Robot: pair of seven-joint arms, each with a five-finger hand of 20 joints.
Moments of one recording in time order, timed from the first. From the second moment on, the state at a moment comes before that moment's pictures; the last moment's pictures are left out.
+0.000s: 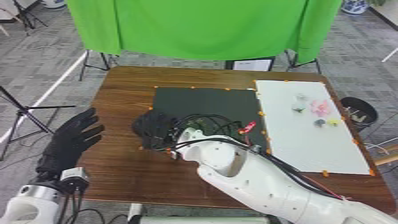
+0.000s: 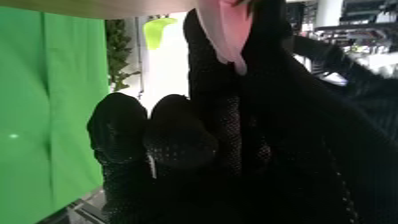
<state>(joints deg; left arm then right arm) 133.1 -50.5 -102.8 -121.7 40.3 8.4 11.4 -56.8 -72.5 25.5 -87.7 -144.7 1.7 -0.9</state>
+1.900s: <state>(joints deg) 135.2 -51.9 -103.8 -122.2 40.8 8.3 11.2 -56.5 -68.7 39.8 -98.3 -138.7 -21.5 5.4</state>
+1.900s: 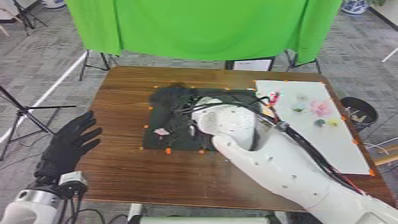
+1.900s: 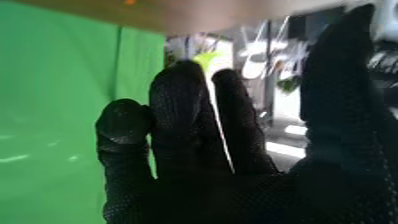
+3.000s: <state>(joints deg) 137.4 -53.7 -104.8 -122.8 41.1 7.7 10.9 -94.5 -33.9 80.2 -104.8 -131.7 -12.3 22.6</state>
